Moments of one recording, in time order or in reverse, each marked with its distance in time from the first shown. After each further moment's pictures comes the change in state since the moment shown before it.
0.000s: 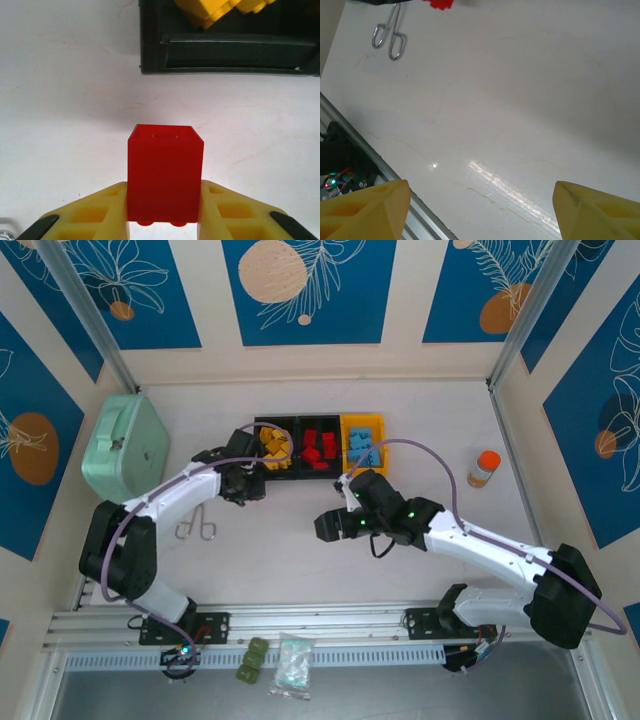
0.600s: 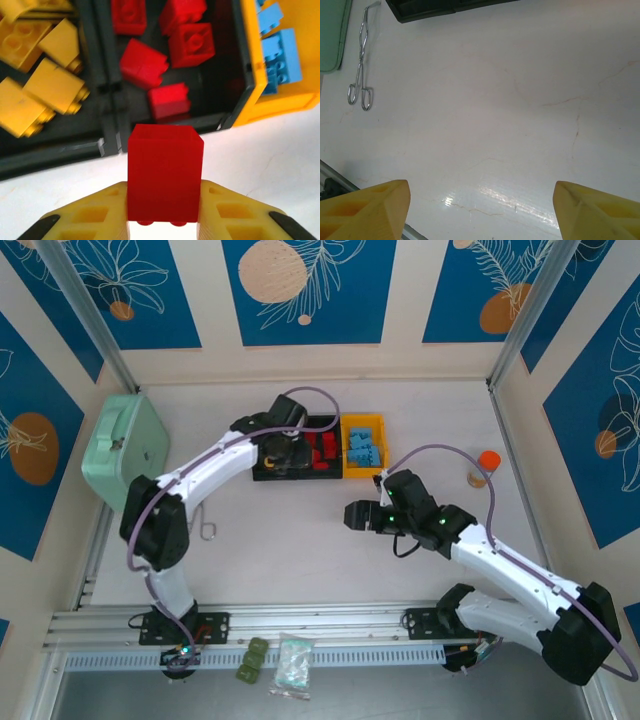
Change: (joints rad) left arm -0.171 0.286 0.509 -0.059 0.068 -0.021; right arm -0.163 -0.195 -0.106 -0.070 0.037 0.120
